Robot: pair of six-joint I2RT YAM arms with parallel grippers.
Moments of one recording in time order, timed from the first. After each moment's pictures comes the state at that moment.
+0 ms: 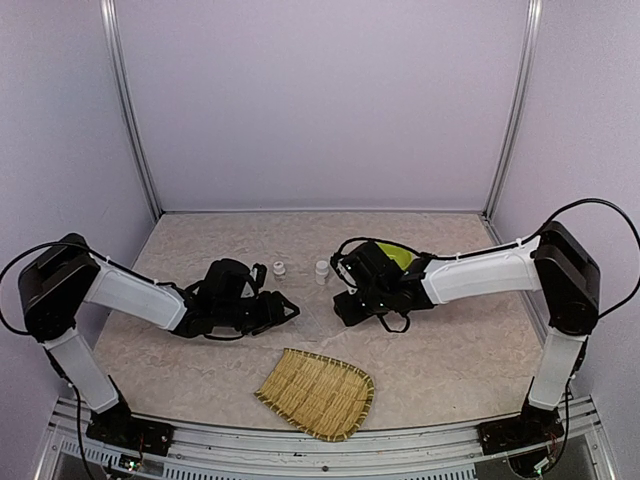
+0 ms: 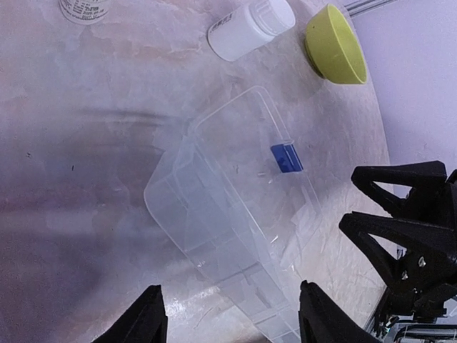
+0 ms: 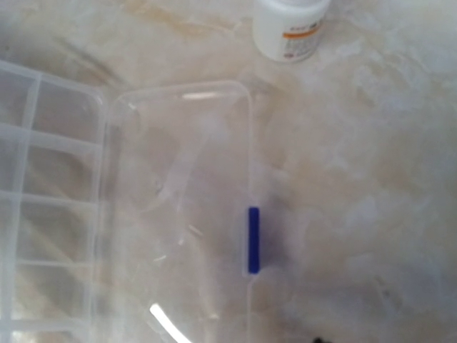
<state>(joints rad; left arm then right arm) -0.75 1.68 0.69 0.37 0.18 -0.87 0.93 1.84 1.16 -0.19 0.20 0.30</state>
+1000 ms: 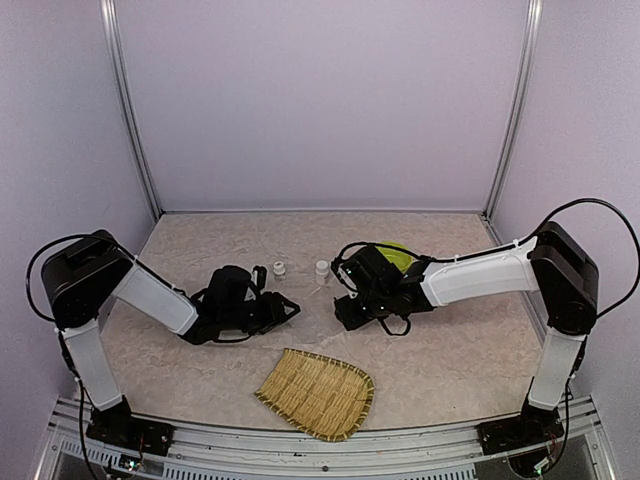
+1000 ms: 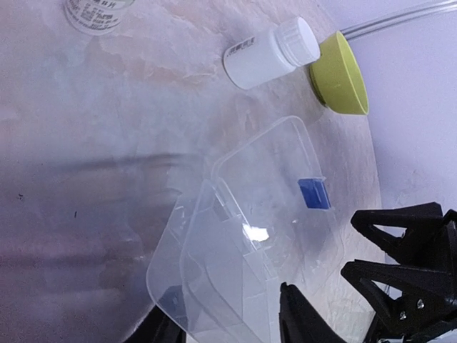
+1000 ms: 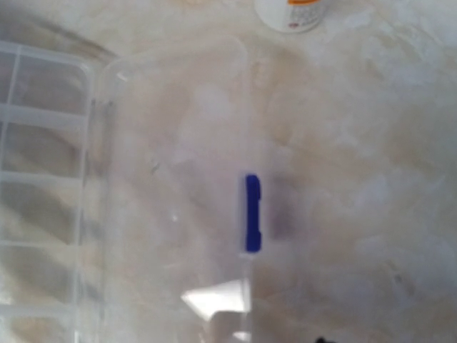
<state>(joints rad) -0.73 1.83 0.68 0.62 0.18 -0.93 0.92 1.86 1.15 -0.19 0.18 0.31</state>
